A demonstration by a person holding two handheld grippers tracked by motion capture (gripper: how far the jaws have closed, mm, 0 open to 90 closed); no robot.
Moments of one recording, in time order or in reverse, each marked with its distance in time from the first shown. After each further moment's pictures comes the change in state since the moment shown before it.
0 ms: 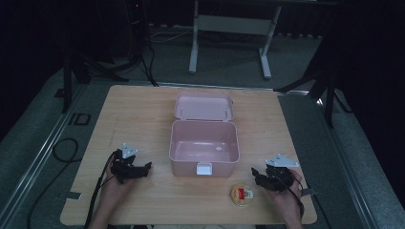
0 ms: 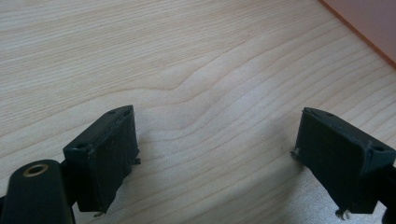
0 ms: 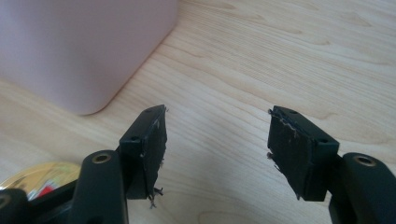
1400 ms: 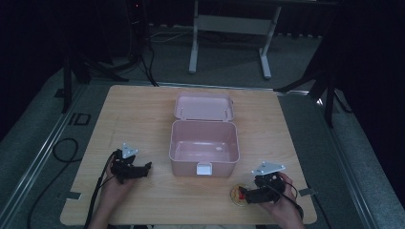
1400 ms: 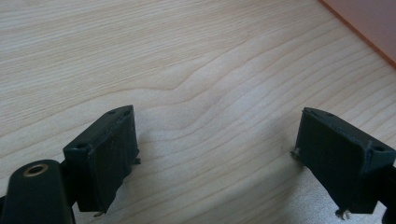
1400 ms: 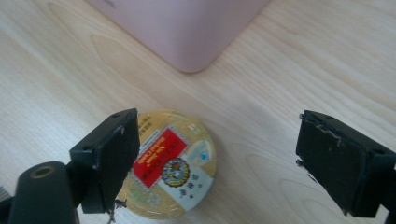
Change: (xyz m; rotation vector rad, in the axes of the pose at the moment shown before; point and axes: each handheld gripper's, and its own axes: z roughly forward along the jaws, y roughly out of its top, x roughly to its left) left arm 0.000 0.000 0.000 -0.001 0.000 0.000; right arm 0.039 0.008 -0.018 0.158 0.190 -0.140
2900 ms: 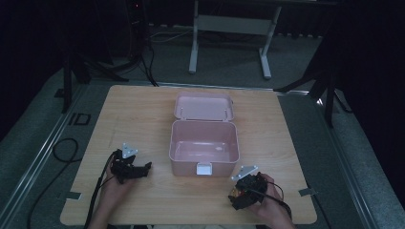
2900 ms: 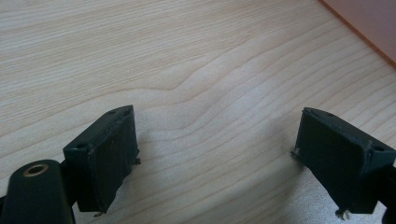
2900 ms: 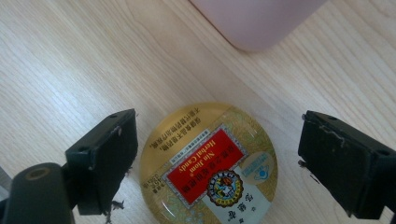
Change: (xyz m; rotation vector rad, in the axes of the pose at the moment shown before) left arm 0.000 0.000 0.000 0.001 0.000 0.000; right arm 0.030 0.014 0.033 0.199 0.019 -0.148
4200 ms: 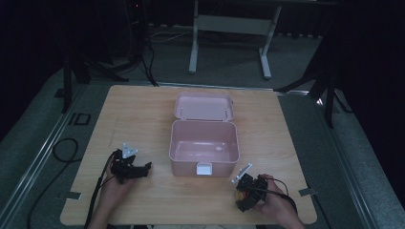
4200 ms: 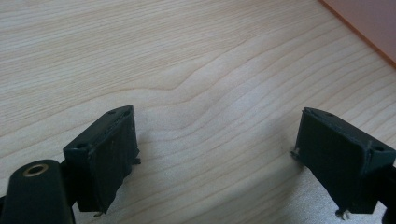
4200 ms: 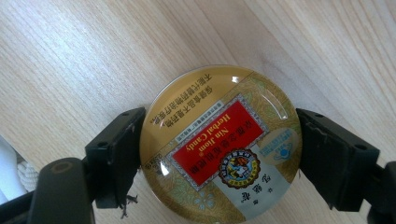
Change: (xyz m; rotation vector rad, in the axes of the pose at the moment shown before) left arm 0.000 0.000 0.000 0.000 0.001 -0.002; right arm -0.009 -0.001 0.009 0.227 0.044 -0.079
